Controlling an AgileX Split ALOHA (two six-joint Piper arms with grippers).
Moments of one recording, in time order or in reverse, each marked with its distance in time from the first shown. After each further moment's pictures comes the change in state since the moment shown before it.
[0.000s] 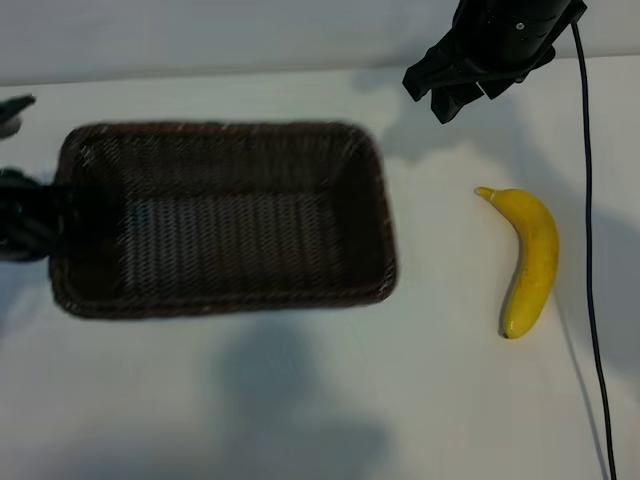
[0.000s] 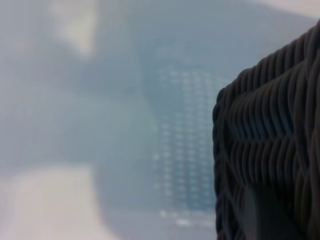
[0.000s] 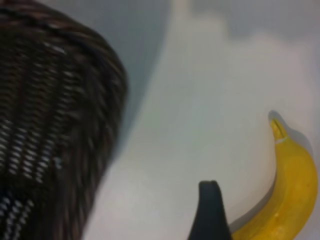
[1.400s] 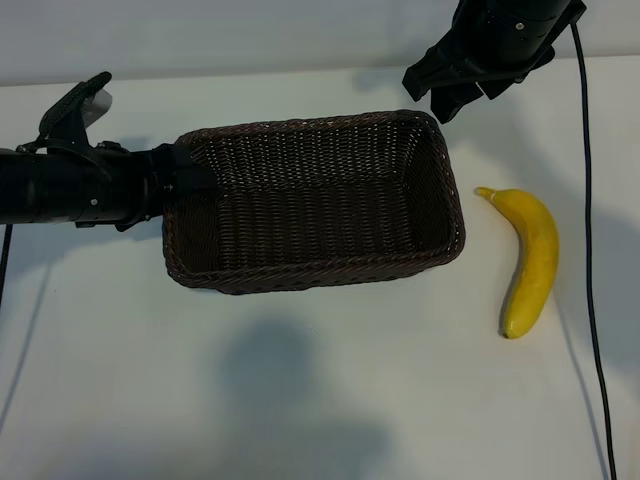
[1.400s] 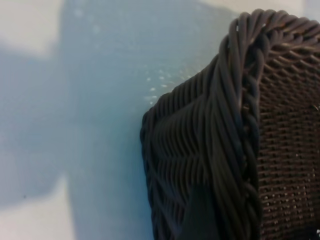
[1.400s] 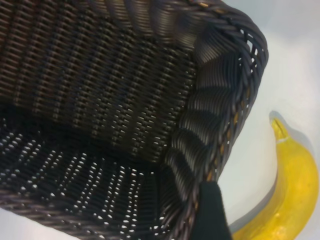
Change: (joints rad) left arm 0.002 0.401 -0.123 -0.851 0.105 0.789; right arm 0.000 0.000 0.000 0.002 0.000 0.000
